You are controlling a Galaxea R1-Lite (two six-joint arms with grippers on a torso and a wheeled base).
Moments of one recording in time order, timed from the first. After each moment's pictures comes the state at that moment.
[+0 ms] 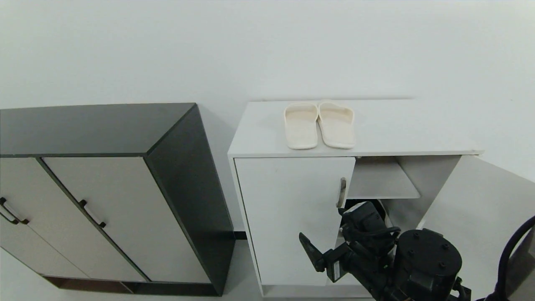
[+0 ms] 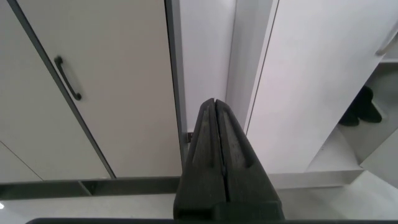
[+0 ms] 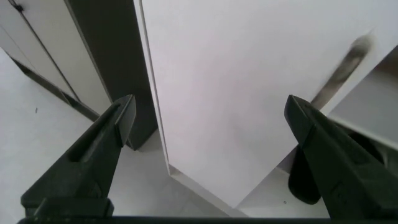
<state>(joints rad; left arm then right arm) 0.00 0.00 0.00 0.00 -0.01 0.01 0.91 1.96 -0.41 -1.49 -0.36 -0.06</state>
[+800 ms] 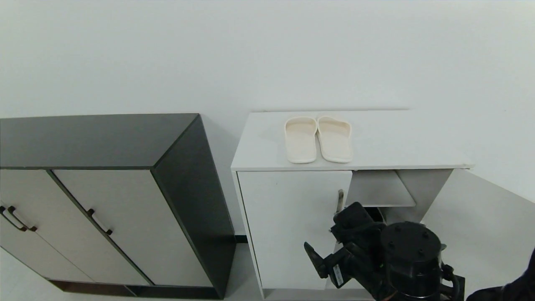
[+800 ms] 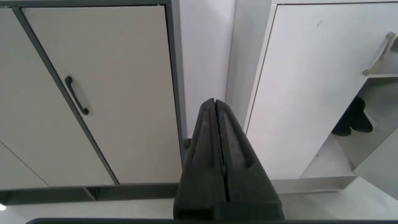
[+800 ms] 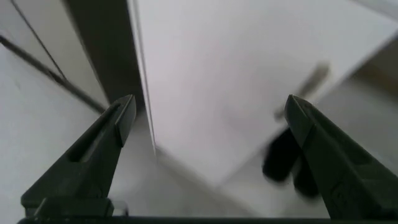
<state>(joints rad) 0.00 0.00 0.00 0.00 -0.01 0.01 0.93 1.87 -0.51 -1.07 -0.45 -0.05</state>
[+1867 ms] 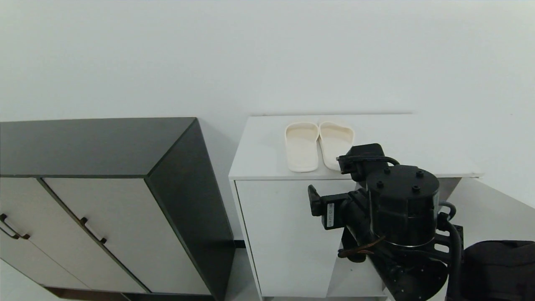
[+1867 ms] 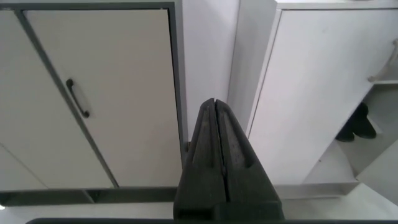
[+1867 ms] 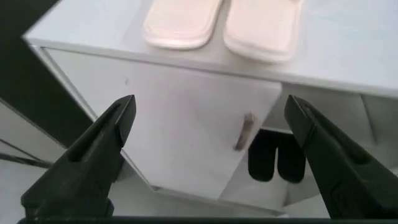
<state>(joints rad) 0.00 0.00 0.00 0.00 0.00 0.00 0.96 1.76 -0.83 -0.75 -0.79 0.14</state>
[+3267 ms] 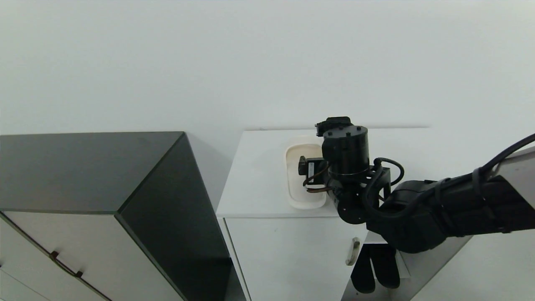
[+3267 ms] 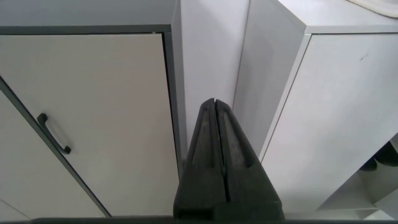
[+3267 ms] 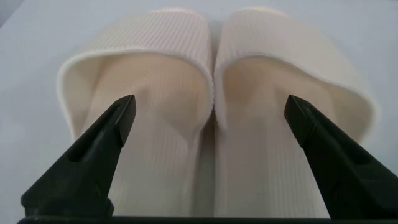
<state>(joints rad) 0.00 0.00 0.00 0.00 0.00 0.00 0.81 2.01 -1.26 -0.55 -0.73 0.17</state>
